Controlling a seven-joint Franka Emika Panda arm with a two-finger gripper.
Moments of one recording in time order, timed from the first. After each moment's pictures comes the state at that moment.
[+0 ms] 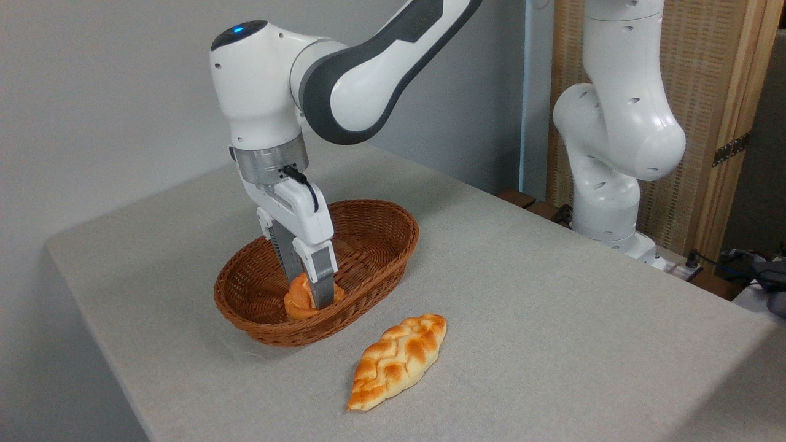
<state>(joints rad) -0.31 0.05 0.05 -2.02 0.04 2.07 0.56</state>
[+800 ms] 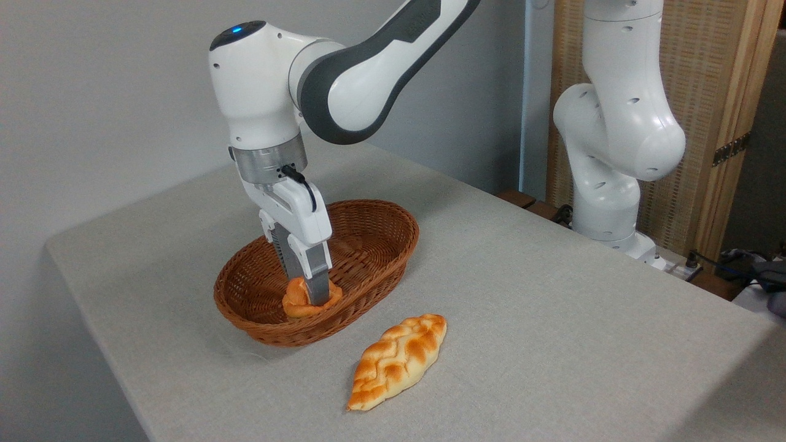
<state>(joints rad) -0.31 0.05 0.05 -2.01 0.04 2.07 0.56</state>
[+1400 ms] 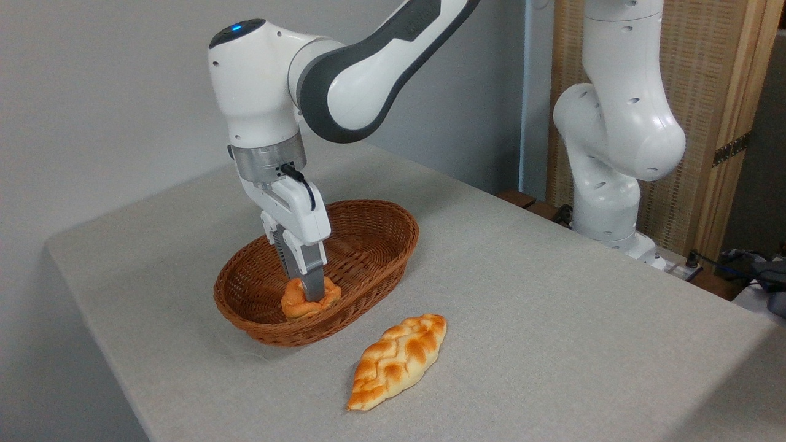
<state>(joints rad) -0.31 0.05 0.05 -2.01 0.04 2.07 0.56</state>
